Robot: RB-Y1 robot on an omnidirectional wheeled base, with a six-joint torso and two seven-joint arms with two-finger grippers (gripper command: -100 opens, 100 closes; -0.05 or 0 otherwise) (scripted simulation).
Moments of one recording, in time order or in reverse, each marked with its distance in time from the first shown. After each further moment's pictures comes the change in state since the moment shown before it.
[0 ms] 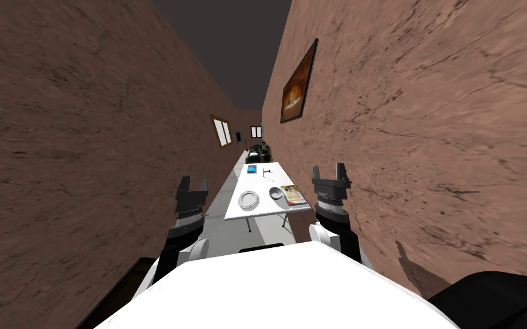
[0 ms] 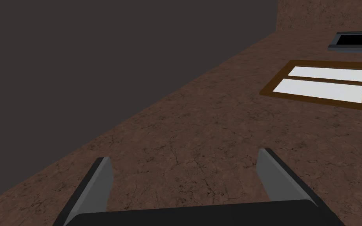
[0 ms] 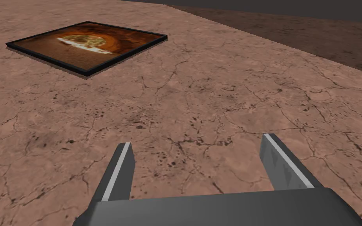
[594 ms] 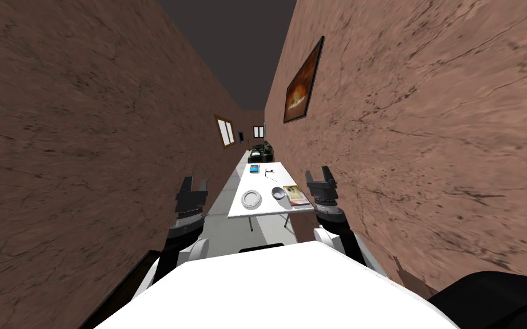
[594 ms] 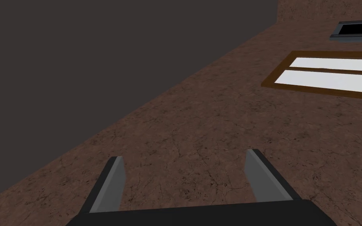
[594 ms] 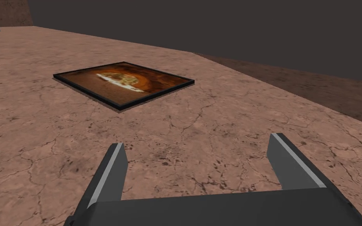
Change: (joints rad) left arm 0.000 0.000 0.000 0.000 0.000 0.000 0.000; right arm 0.011 -0.163 -0.002 0.056 0.055 0.015 0.013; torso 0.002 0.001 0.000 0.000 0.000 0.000
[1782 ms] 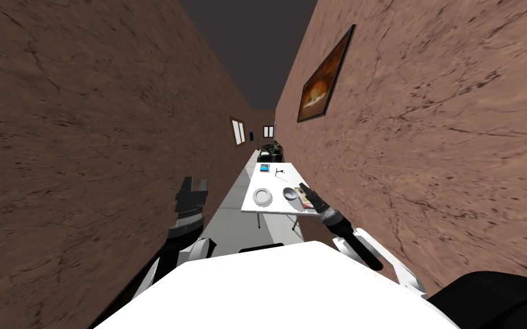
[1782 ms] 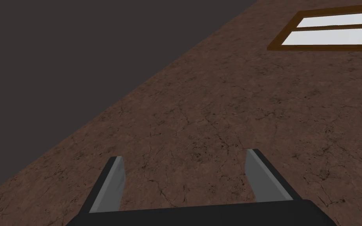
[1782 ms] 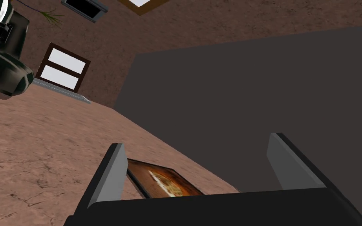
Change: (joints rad) left arm 0.000 0.000 0.000 0.000 0.000 0.000 0.000; right arm 0.039 -0.389 -0.033 0.224 0.219 0.085 0.047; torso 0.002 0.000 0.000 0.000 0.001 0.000
